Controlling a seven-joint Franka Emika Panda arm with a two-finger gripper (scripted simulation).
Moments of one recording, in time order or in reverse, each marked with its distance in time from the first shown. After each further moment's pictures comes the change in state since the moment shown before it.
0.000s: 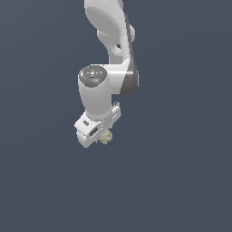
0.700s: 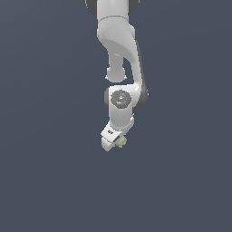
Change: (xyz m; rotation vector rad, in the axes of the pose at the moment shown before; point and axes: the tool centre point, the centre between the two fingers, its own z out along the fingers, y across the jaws) arm 0.035 -0.069 0.104 0.000 -0.002 0.000
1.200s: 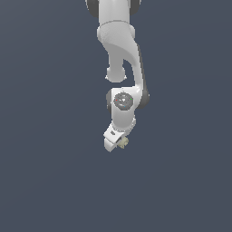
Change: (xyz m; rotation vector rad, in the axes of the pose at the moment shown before) arm 0.005 -0.009 0.014 -0.001 0.001 0.001
